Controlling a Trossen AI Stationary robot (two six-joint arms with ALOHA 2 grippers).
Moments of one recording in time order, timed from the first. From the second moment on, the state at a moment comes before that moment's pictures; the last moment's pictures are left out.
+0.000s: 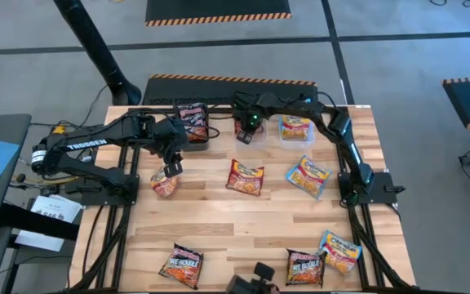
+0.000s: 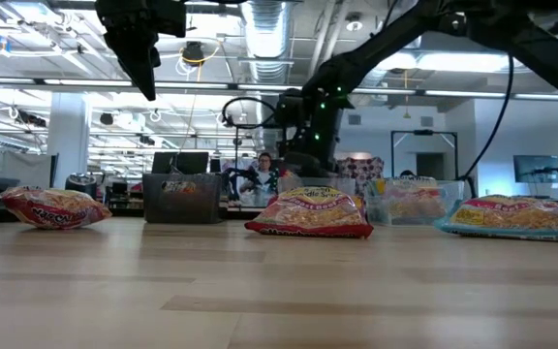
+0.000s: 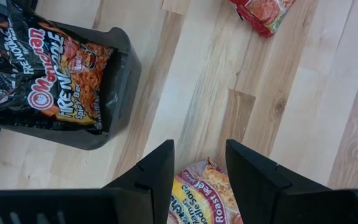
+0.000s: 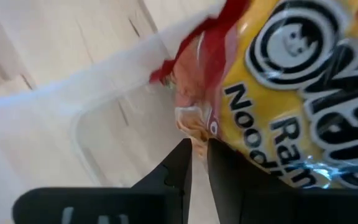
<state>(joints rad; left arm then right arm) 0.25 1.20 1.17 -1.07 -0.12 -0.04 -0.54 2.22 1.79 -0.82 0.01 -0.08</state>
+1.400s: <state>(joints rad) 0.21 1.19 1.17 -1.17 -0.11 -0.13 -0.32 2.02 2.07 -1.52 0.04 0.04</state>
